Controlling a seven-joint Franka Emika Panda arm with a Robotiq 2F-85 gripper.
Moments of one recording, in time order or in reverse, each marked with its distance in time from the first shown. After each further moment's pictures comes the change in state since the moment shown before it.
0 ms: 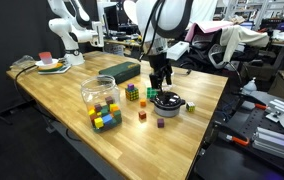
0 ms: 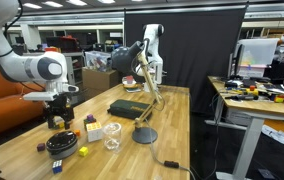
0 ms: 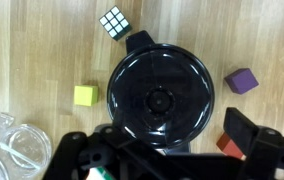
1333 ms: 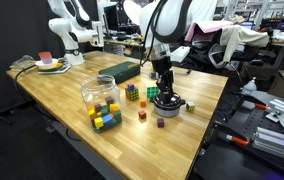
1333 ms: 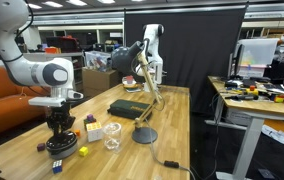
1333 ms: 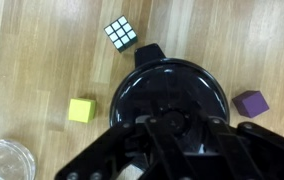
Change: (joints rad) arm -0.048 0.063 0.003 0.022 0.057 -0.027 -0.163
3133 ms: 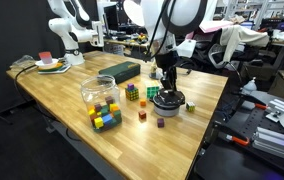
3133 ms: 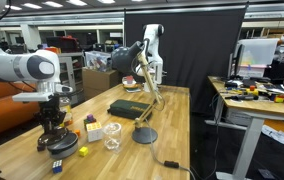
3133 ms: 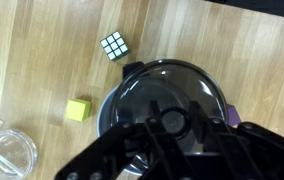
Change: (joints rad) arm 0.023 -0.142 0.039 -0.126 -0.059 0.028 0.052
